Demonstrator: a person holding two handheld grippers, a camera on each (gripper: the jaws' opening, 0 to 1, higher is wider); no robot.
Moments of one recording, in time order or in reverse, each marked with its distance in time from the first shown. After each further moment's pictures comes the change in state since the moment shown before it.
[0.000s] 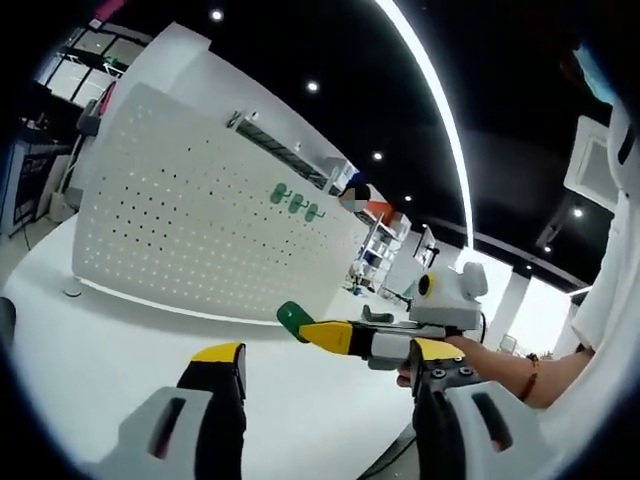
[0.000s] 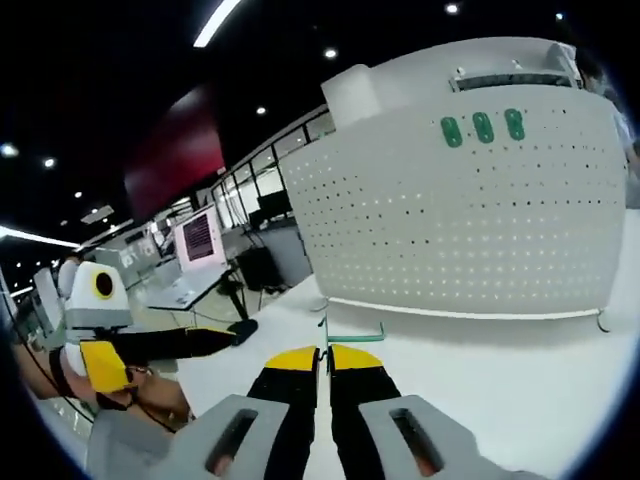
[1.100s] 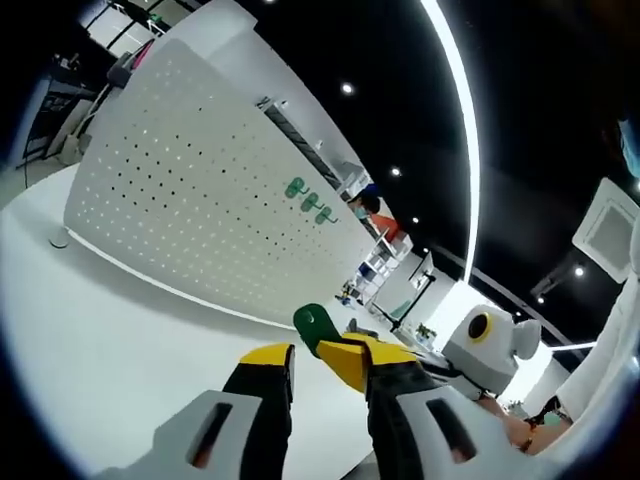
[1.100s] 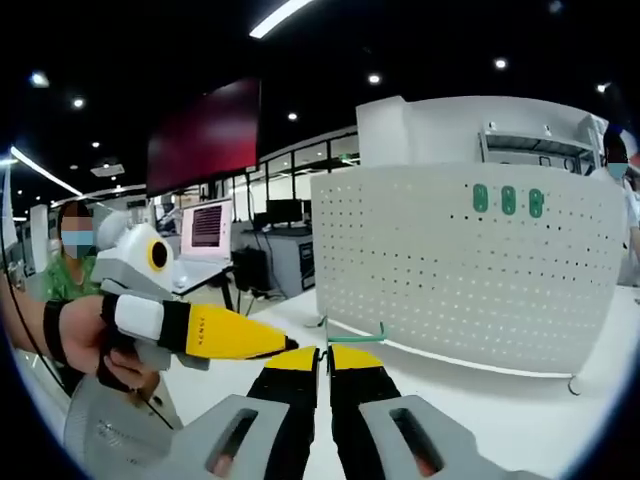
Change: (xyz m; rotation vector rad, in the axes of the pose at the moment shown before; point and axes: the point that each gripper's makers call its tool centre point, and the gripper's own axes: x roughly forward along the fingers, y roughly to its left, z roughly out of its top) left arm 0.025 0.006 0.011 -0.230 -0.016 -0.001; right arm -0.011 0.024 0.020 -0.234 -0.082 -0.030
